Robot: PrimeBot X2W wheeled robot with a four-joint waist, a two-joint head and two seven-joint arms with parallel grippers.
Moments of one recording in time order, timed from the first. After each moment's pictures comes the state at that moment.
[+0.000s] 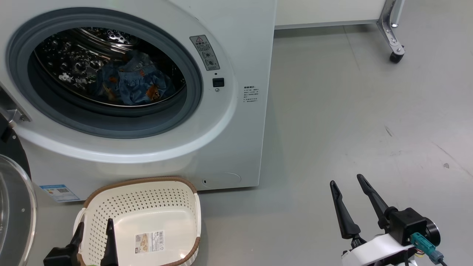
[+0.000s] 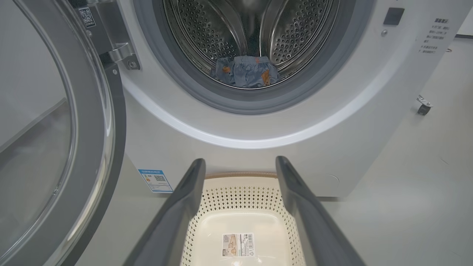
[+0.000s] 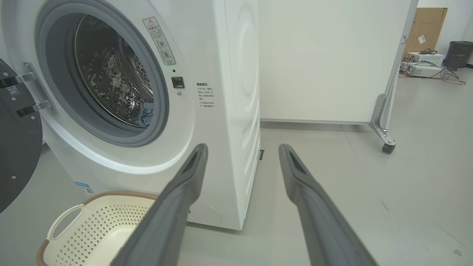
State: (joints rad) left arm 0.11 0.04 0.04 0.30 -0.23 -0.07 -0.25; right arm 0.08 -0.07 0.22 0.10 0.18 0.12 -0.26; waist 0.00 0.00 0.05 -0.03
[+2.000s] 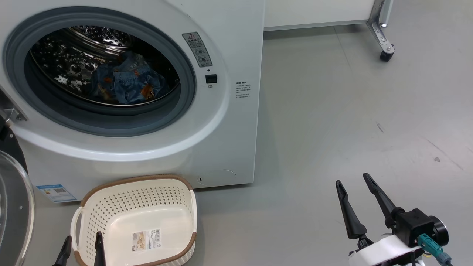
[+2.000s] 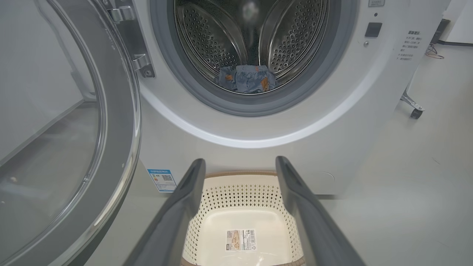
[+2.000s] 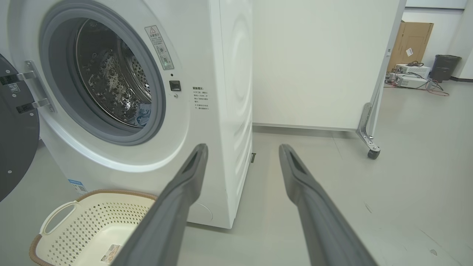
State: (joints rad) left arm 0.25 0.04 0.09 0.14 -0.23 -0.11 -0.25; right arm 0.10 -0.10 0.22 0.06 0.17 0.12 -0.26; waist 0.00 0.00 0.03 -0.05
